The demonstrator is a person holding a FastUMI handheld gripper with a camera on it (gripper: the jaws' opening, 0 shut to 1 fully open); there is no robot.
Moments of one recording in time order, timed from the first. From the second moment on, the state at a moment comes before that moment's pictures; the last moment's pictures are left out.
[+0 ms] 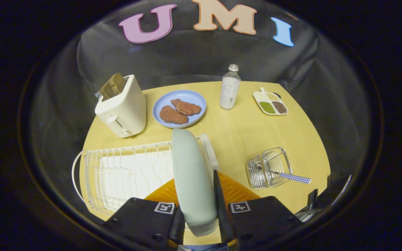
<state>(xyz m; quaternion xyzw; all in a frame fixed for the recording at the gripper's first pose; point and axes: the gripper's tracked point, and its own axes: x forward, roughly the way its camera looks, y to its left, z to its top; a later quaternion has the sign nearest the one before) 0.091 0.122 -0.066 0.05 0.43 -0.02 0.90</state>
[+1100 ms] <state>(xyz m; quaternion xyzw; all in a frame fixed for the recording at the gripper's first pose) 0.072 0.104 -0.060 -0.04 0.43 -0.05 0.90</state>
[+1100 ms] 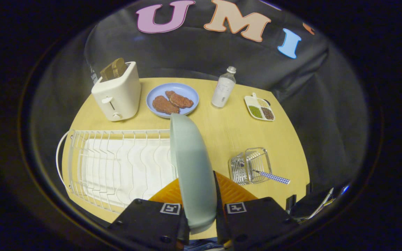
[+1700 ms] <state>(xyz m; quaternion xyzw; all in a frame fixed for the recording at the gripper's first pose) 0.046 0.087 0.018 -0.01 0.35 -0.07 0.93</state>
